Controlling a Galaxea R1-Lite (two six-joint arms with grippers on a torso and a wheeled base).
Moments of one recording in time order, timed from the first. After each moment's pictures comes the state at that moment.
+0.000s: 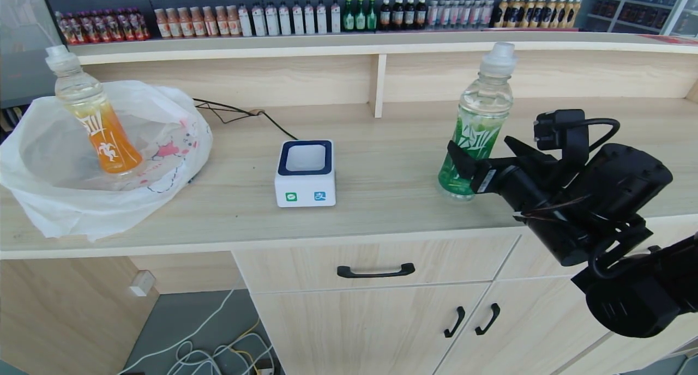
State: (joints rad) left arm 0.00 0.00 0.00 0.00 0.00 0.00; right arm 0.41 1.85 -0.71 -1.41 -0.21 -0.05
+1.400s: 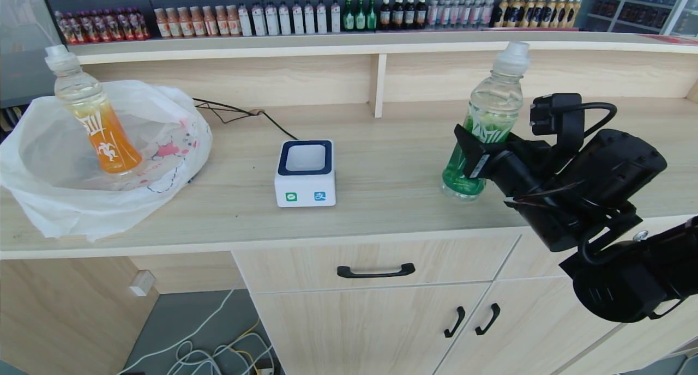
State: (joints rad) left arm 0.00 0.00 0.00 0.00 0.00 0.00; right arm 0.44 1.86 -0.80 -1.40 -0.21 -0.05
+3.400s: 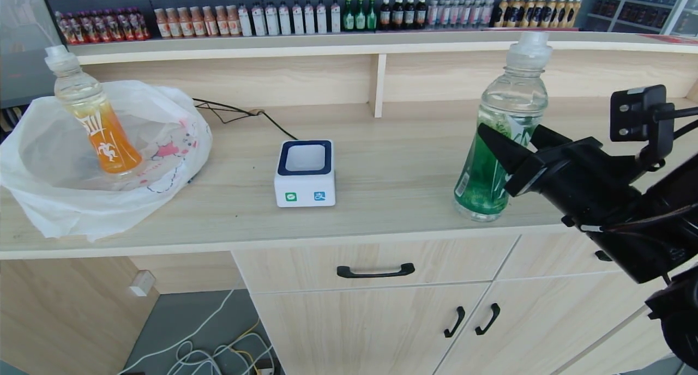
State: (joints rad) left arm 0.00 0.00 0.00 0.00 0.00 0.00; right arm 0.43 1.64 -0.58 -1.44 0.01 -0.05
